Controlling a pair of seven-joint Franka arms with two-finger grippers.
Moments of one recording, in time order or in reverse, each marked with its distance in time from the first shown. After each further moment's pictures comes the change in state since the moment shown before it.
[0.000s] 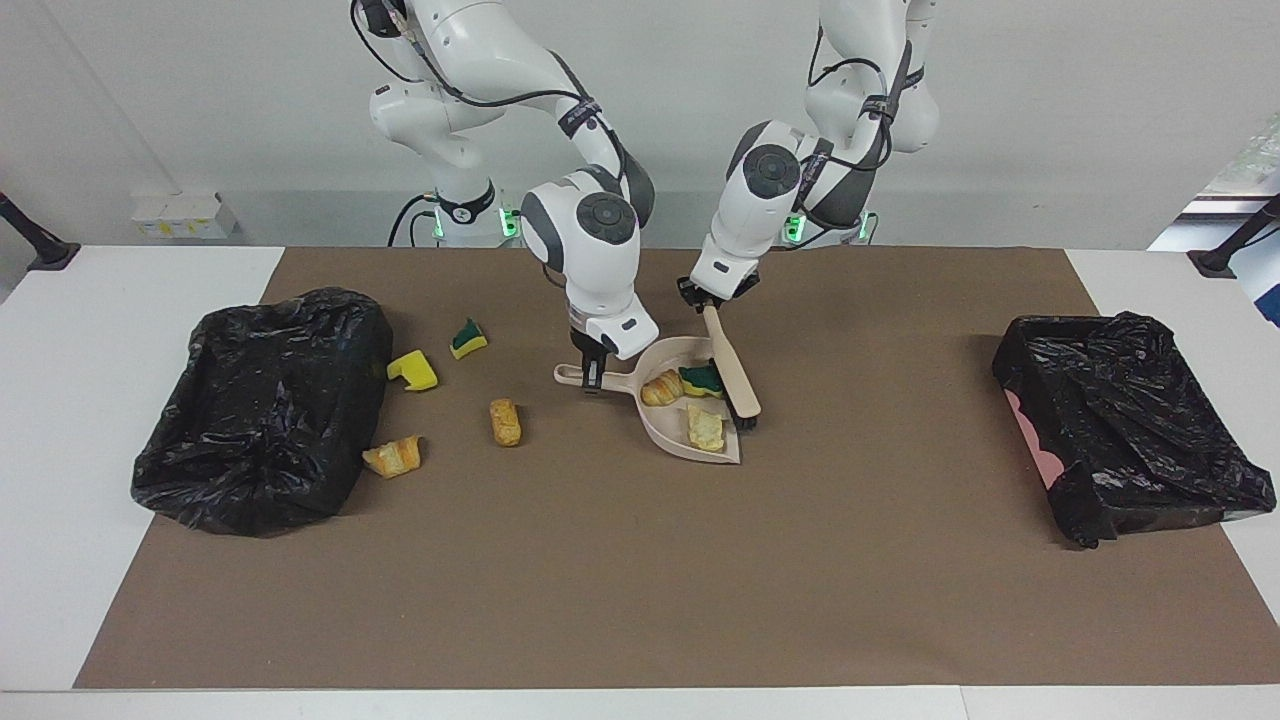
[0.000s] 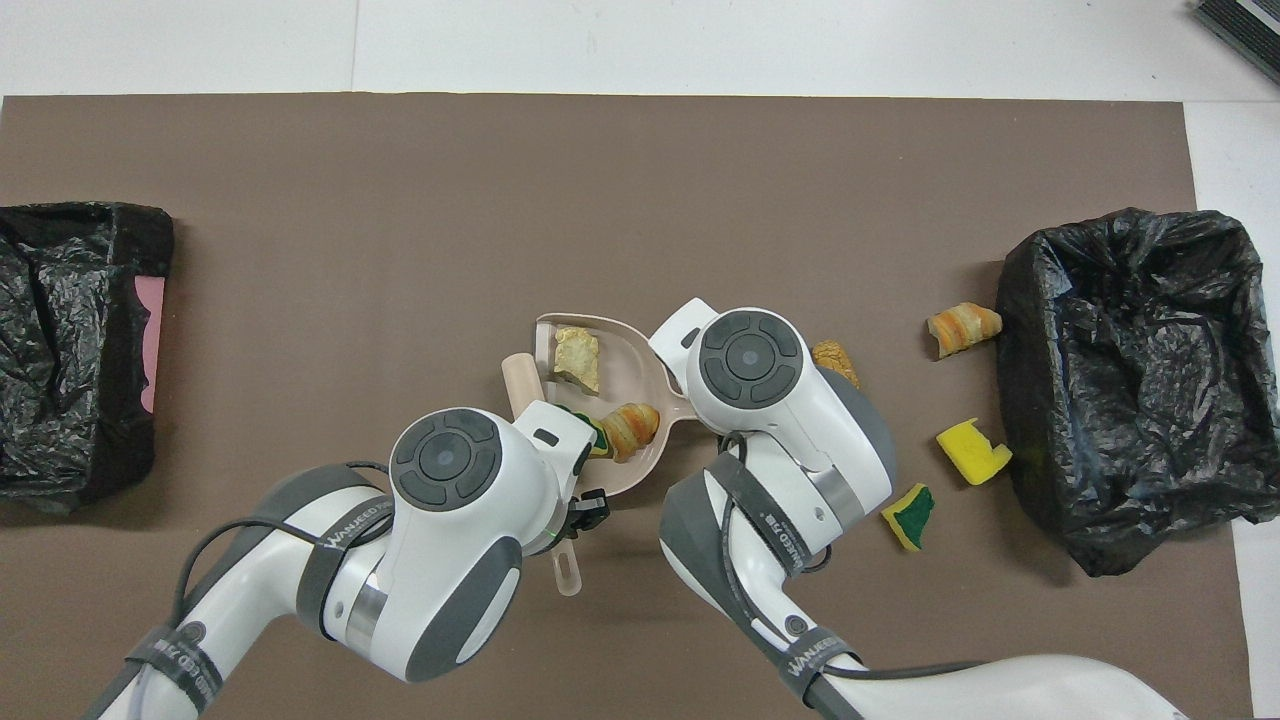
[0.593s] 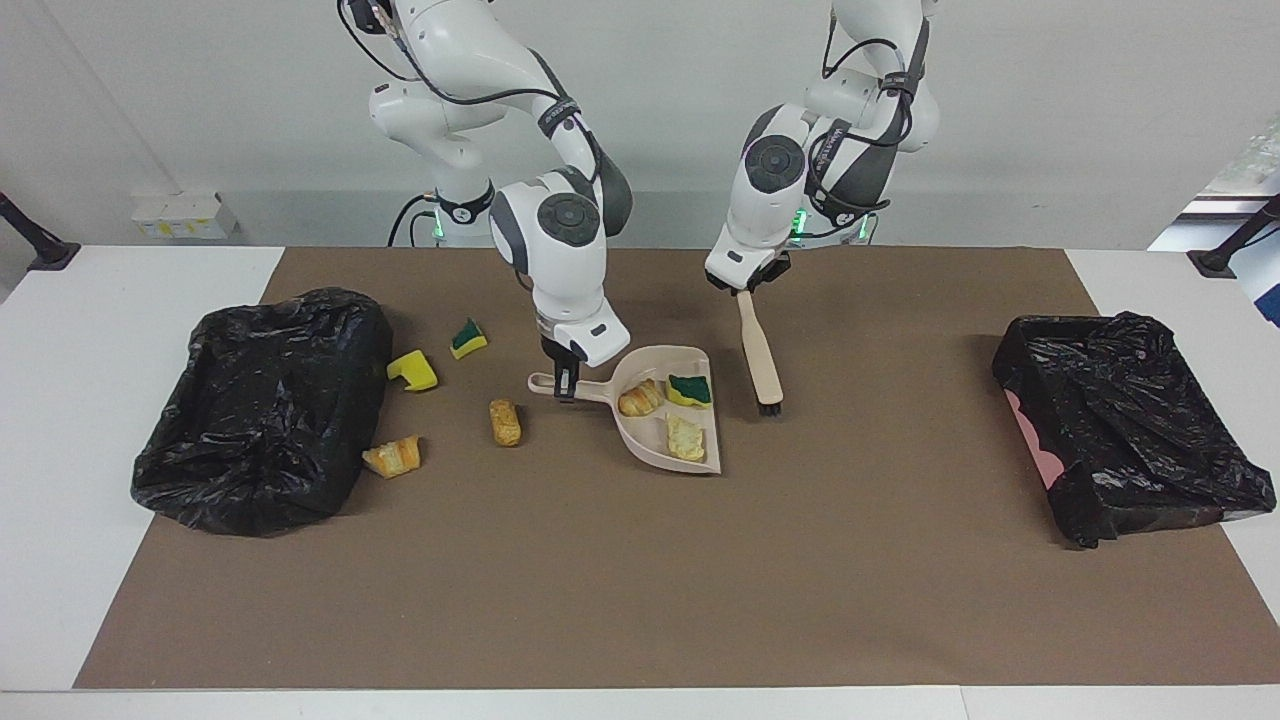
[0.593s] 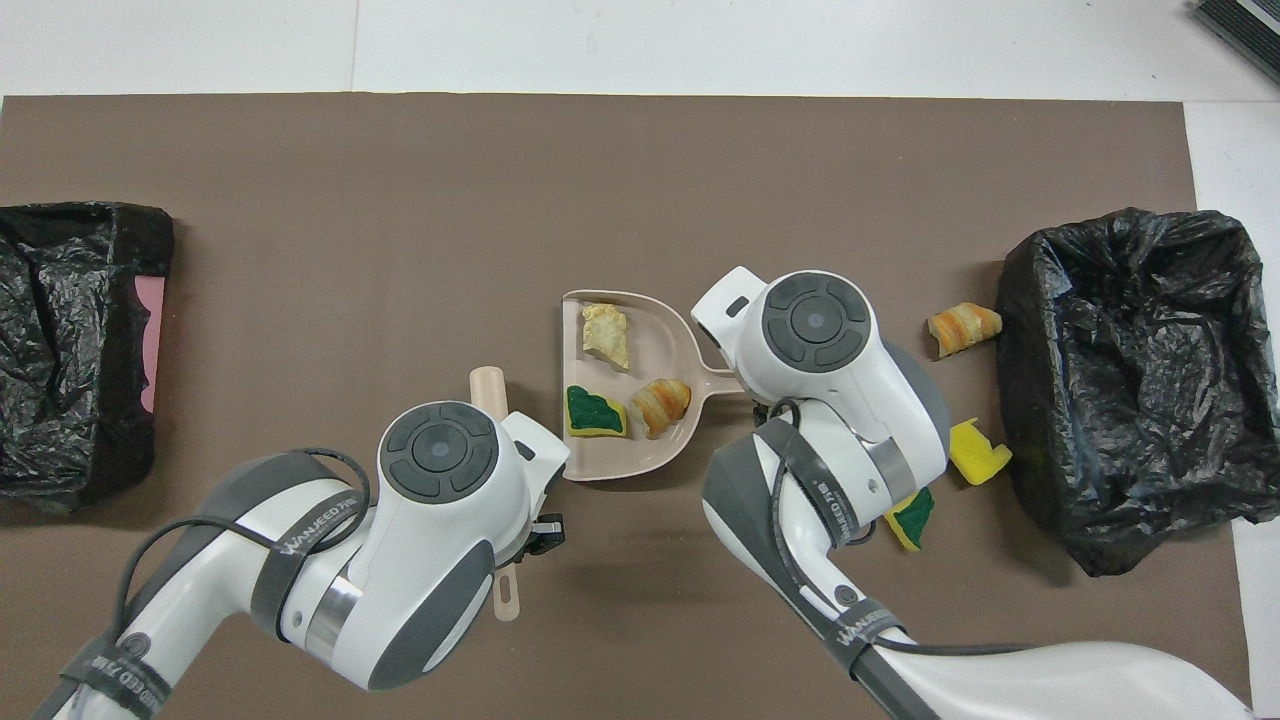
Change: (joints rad) left arm 0.014 -0.052 -0.001 0.003 0.105 -0.167 0.071; right arm -0.086 -0.024 -0.002 0.034 0.000 -0.028 -0.090
